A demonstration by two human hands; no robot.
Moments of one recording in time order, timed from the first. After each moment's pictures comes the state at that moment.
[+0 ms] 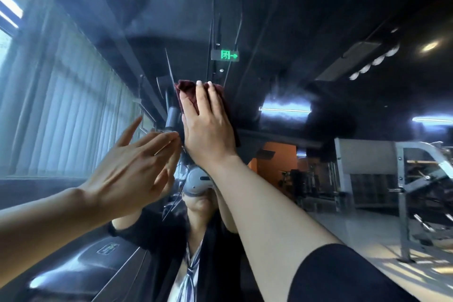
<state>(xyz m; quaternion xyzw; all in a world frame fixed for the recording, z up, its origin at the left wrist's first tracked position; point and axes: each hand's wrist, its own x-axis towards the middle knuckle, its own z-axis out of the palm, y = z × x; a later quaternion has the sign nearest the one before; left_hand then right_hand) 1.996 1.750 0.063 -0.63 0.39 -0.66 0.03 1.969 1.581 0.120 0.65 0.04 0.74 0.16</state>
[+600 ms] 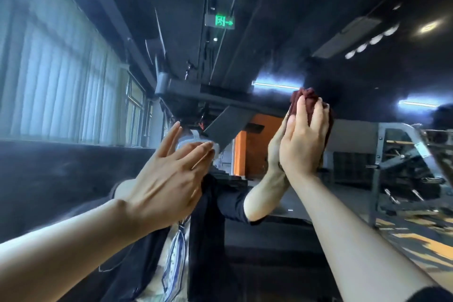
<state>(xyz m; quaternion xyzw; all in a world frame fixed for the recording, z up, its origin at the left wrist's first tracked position) 1.971 1.687 -0.014 -0.63 0.47 -0.62 0.03 1.887 1.437 0.037 0.60 -0.16 0.79 0.00</state>
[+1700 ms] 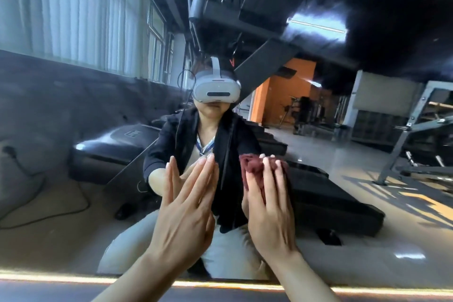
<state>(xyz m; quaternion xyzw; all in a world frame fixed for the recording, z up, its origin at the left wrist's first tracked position) 1.967 1.723 -0.215 -0.76 0.40 -0.49 -0.15 1.913 1.542 -0.226 0.78 0.00 0.61 0.13</state>
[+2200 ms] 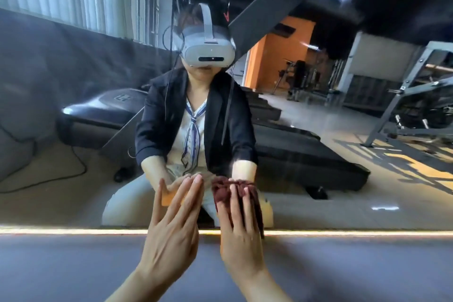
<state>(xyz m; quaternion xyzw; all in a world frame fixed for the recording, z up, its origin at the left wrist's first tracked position) 1.966 1.740 -0.337 -0.77 0.43 -0.43 -0.19 1.904 1.583 -0.369 0.85 -0.03 0.52 0.13</state>
